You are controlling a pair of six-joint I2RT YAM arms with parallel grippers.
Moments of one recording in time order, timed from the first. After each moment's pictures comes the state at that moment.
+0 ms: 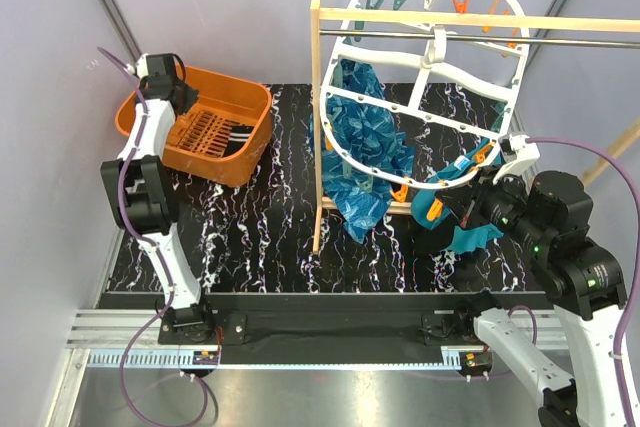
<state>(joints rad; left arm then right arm) 0.15 2.03 1.80 -0.47 -0.09 -0.75 0.30 0.69 1.28 -0.93 -0.24 0.35</state>
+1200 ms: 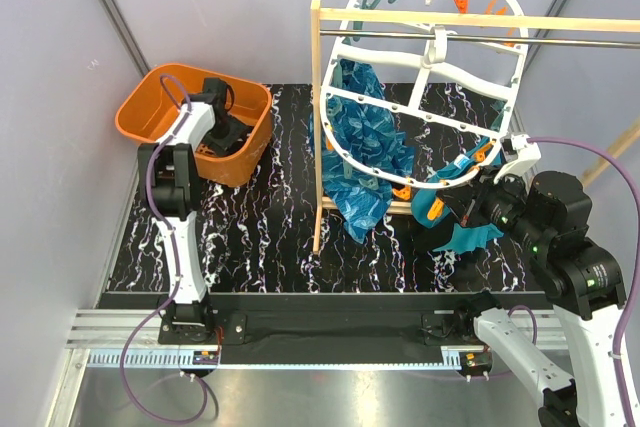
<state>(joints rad) -0.03 2.21 1.85 -0.85 -0.08 -1.00 0.30 0.68 1.28 -0.93 -0.22 0.37</state>
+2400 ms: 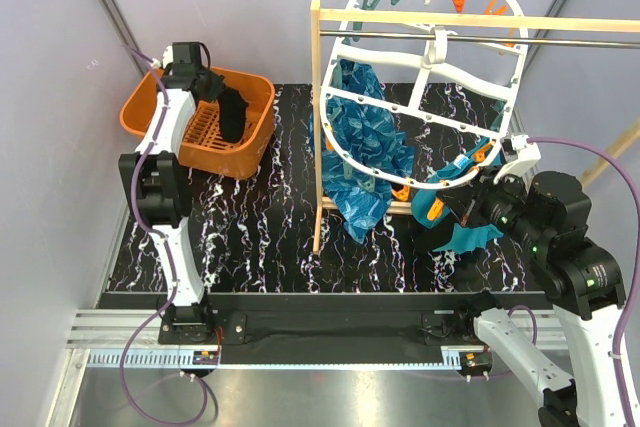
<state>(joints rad) 0.02 2.11 1.98 -0.53 -0.03 -0.97 0.30 0.68 1.27 -0.93 -0.22 0.38</state>
